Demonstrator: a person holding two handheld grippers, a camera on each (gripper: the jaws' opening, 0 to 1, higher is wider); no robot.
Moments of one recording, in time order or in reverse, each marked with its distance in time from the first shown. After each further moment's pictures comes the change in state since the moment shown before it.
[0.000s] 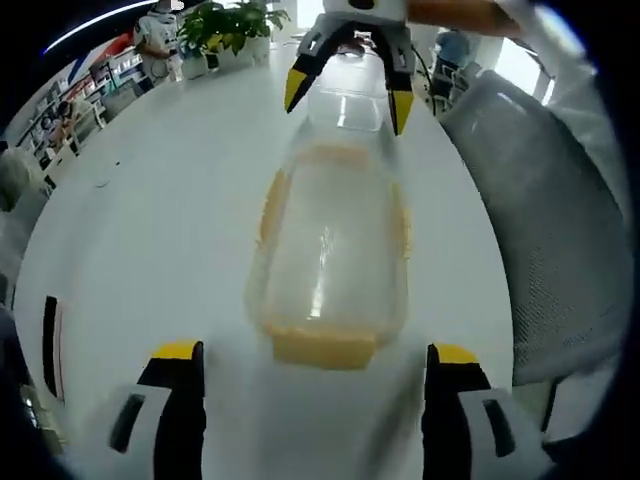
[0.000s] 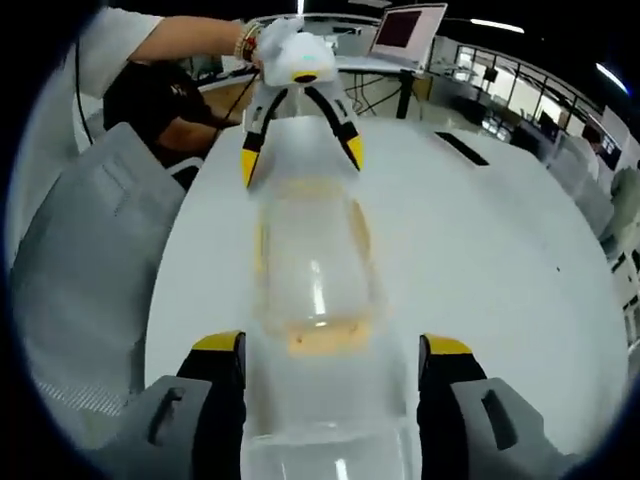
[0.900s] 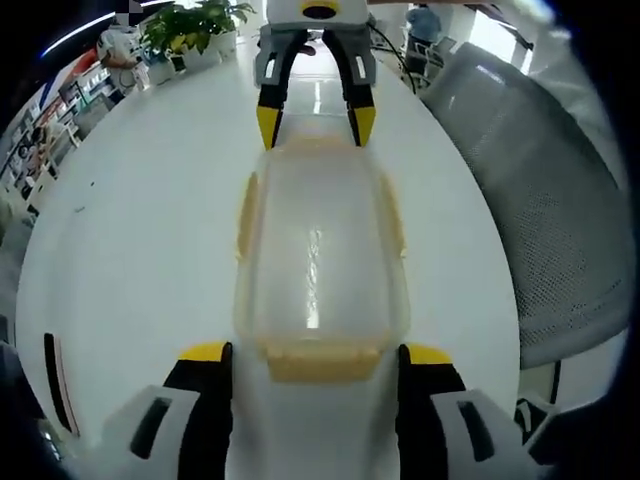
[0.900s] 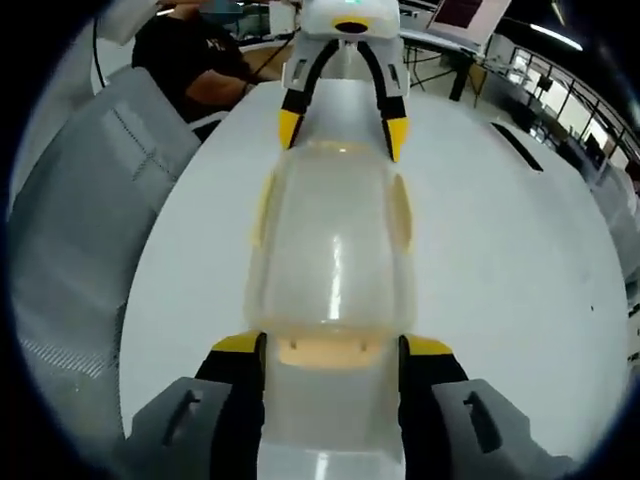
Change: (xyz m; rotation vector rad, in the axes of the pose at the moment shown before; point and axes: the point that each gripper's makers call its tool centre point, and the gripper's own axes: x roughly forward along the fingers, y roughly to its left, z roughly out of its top) left arm 0.007 -0.003 0.005 0.105 0.045 -0.044; right arm 0.037 0.007 -0.007 -0.117 0.104 0.120
